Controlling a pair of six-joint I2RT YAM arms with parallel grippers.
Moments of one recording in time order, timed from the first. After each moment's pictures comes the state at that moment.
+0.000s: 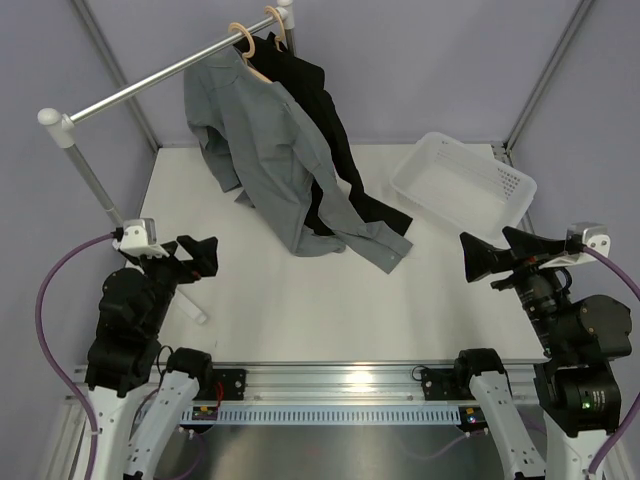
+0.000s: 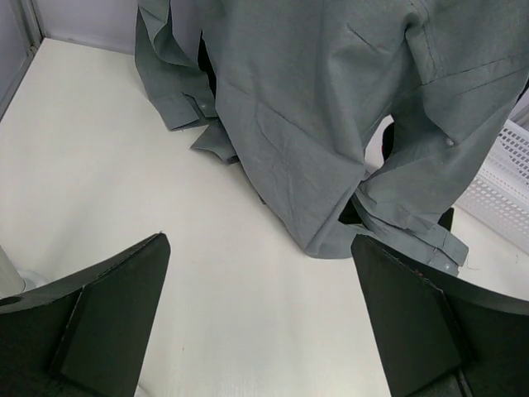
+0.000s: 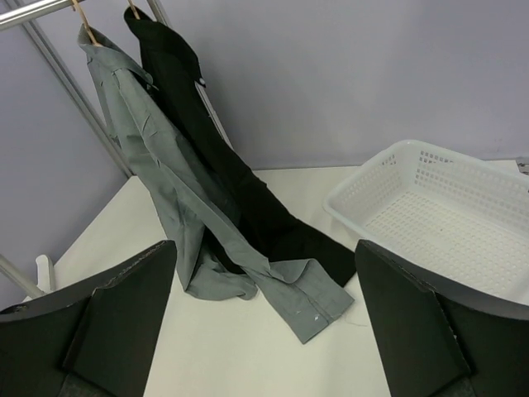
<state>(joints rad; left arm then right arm) -0.22 0.37 0.84 -0.58 -0.10 -0.31 0.07 0.40 1.14 -0.60 -0.19 0.29</state>
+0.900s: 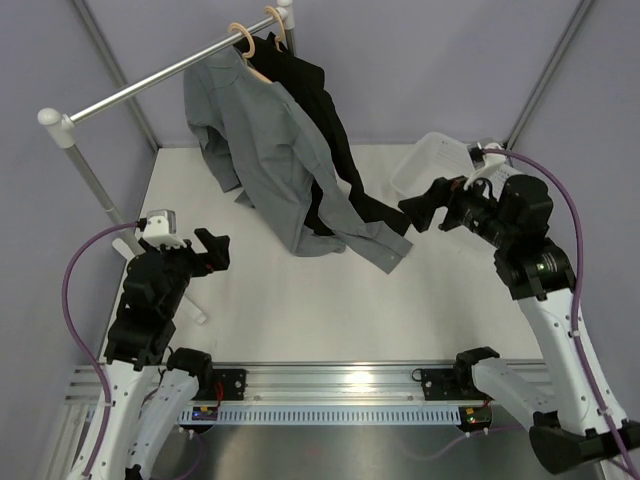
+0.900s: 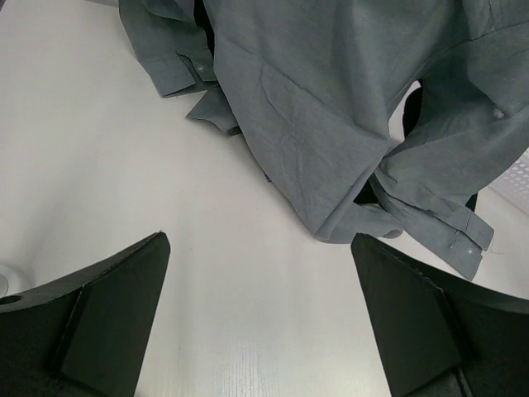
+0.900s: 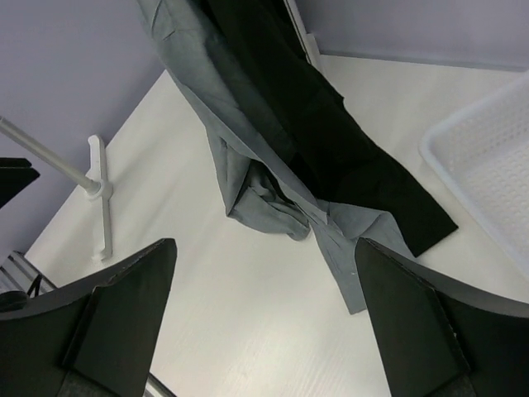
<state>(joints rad) -0.22 0.47 0.73 -0.47 -0.08 -0.31 0.19 0.88 1.18 -0.49 -0.42 0.27</state>
